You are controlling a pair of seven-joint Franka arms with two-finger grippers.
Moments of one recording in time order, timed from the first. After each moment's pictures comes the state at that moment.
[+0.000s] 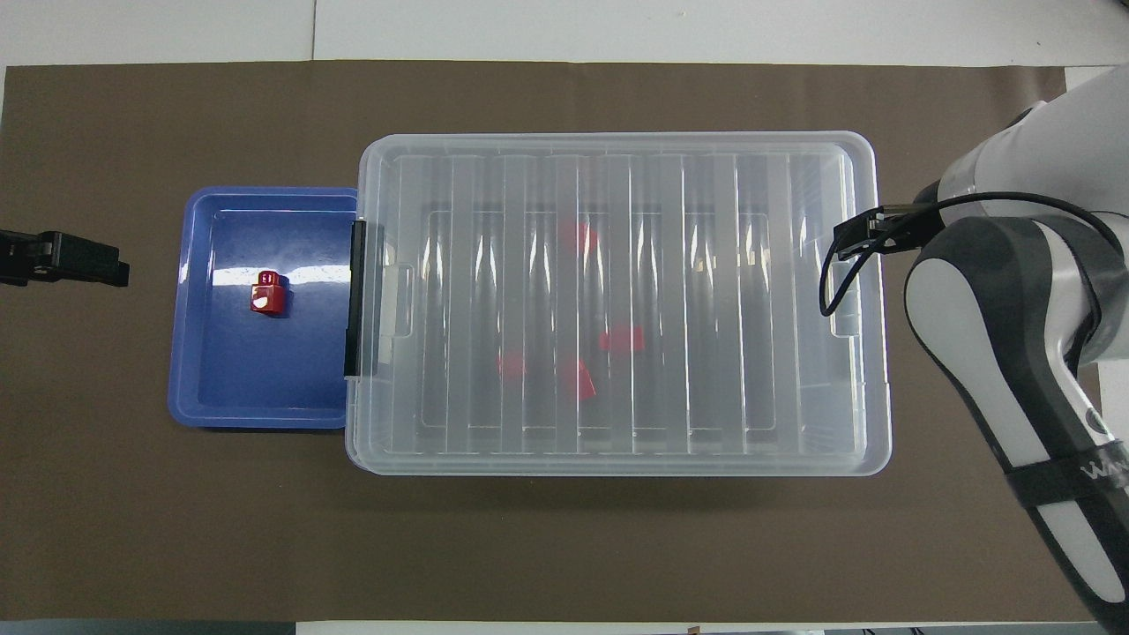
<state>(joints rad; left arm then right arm) -0.03 -0.05 -0.01 -1.68 -0.01 1.65 0.06 0.11 0.13 -0.04 -1.80 0.02 1.91 0.10</state>
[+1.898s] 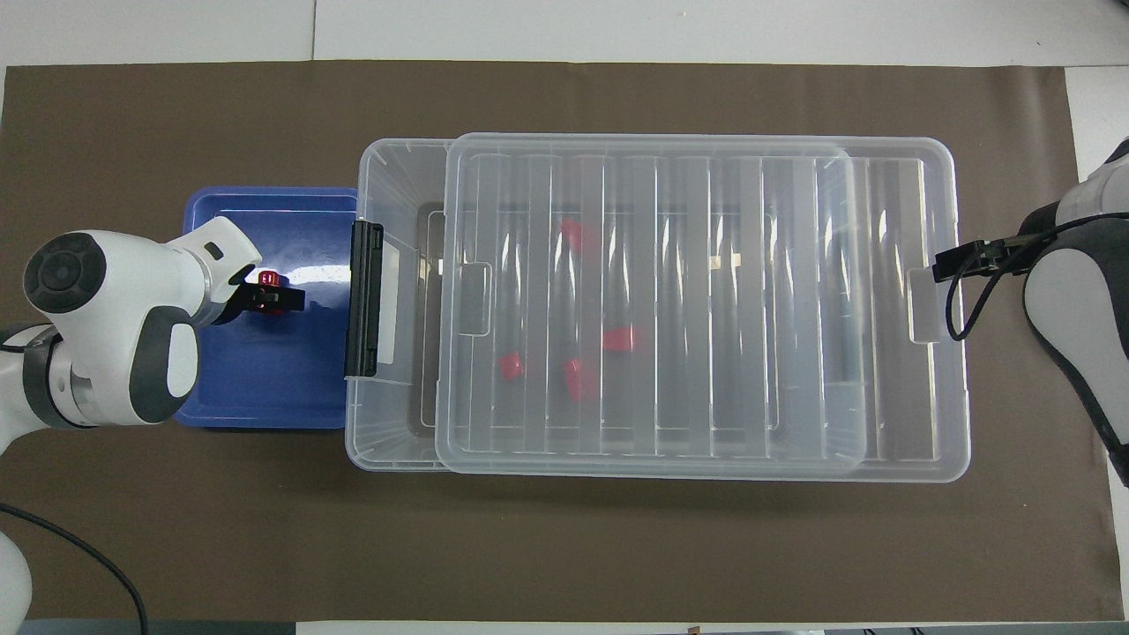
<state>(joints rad) -0.07 0.18 -0.01 -2.21 -0.01 2.48 0.06 -0.09 0.10 -0.04 -1.88 0.02 1.95 -0.22</state>
